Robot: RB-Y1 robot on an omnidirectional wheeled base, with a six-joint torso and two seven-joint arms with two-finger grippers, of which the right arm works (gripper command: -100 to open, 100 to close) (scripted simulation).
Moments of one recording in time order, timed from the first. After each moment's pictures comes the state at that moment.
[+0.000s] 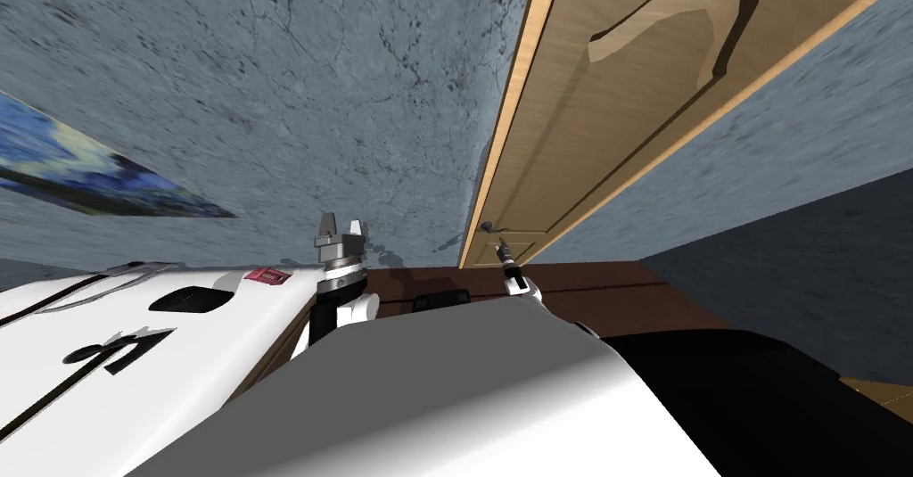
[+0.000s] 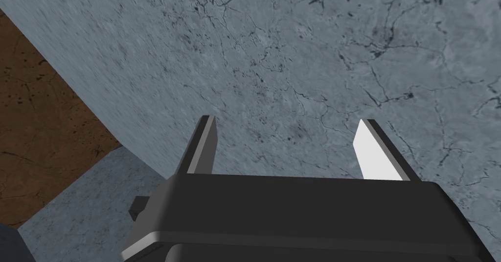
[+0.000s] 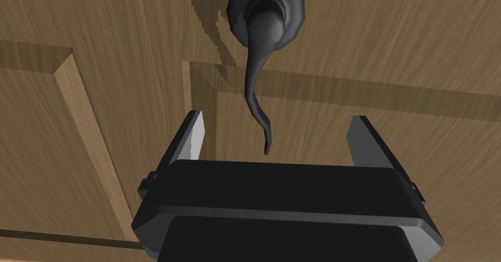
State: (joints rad) arm 0.07 -0.40 -0.01 -0.92 -0.07 -0.71 -0.24
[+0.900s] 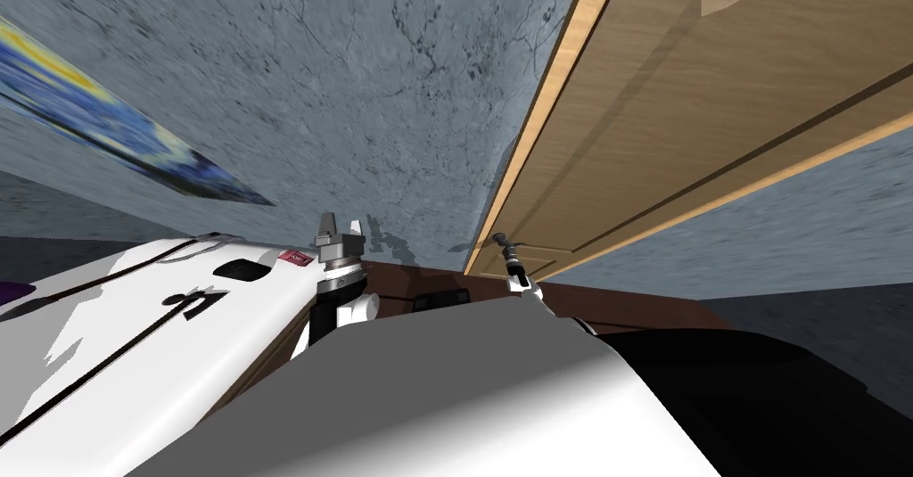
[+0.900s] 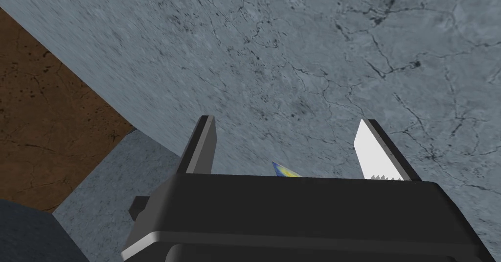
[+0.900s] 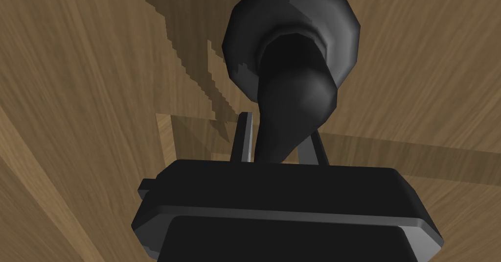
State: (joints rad) arm 0.01 -0.38 -0.12 -0.81 -0.12 -0.70 -0.19
